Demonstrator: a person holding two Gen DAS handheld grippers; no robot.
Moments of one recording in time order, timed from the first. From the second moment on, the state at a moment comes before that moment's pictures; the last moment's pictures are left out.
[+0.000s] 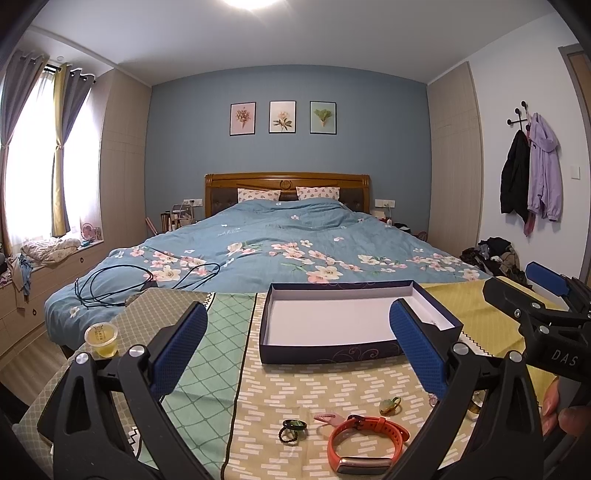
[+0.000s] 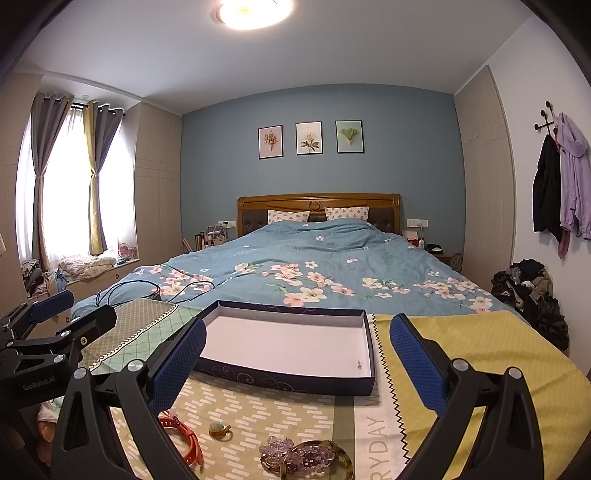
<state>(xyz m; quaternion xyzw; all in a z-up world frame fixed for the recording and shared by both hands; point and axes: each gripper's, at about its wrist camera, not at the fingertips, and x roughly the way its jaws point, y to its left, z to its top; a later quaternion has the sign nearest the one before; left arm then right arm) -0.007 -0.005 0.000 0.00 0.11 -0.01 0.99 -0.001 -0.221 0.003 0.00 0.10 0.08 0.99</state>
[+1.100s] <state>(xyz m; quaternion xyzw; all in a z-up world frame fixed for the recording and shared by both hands) 0.050 -0.012 -0.088 0.06 0.37 -0.20 0.90 0.038 -0.277 -0.064 0.03 0.37 0.14 0.92</state>
